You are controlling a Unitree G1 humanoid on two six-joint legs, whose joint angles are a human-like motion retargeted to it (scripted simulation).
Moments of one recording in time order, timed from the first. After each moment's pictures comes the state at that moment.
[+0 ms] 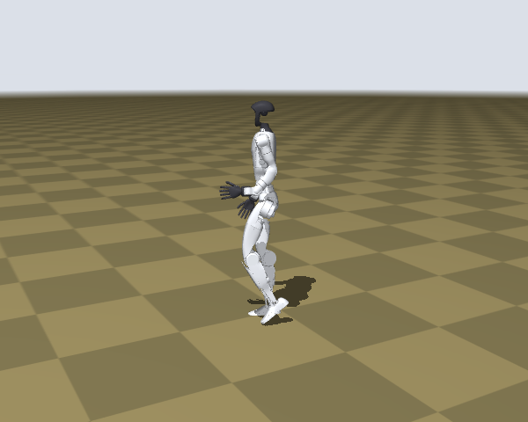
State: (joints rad) left arm 0.31 -0.09 0.26 0.50 0.22 -0.83 -0.11; right arm -0.08 -0.08 -0.62 1.29 -0.61 -0.24 0.17; waist -0.08 -0.11 -0.16; left_leg -0.47 0.01 0.17 0.79 0.19 0.03; right_leg -0.19 0.07 0.16 0.07 0.03 -0.26
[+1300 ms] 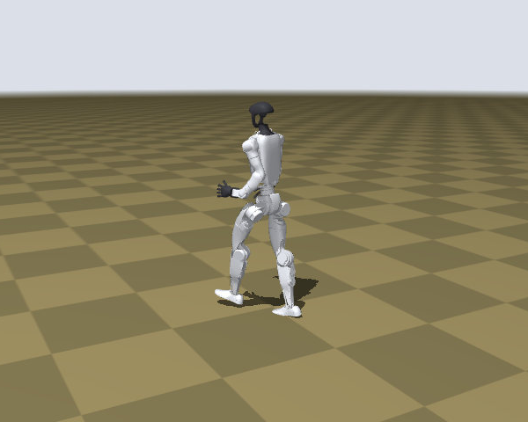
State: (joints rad) left arm 0.31 -0.05 0.22 0.45 0.30 -0.84 -0.11; right arm -0.21 -0.22 -0.61 1.23 -0.60 -0.31 0.14; waist 0.09 -0.09 -0.14; left_leg -0.60 -0.02 0.30 0.17 -0.03 0.21; right_leg 0.04 0.12 0.11 0.02 -0.07 -0.22
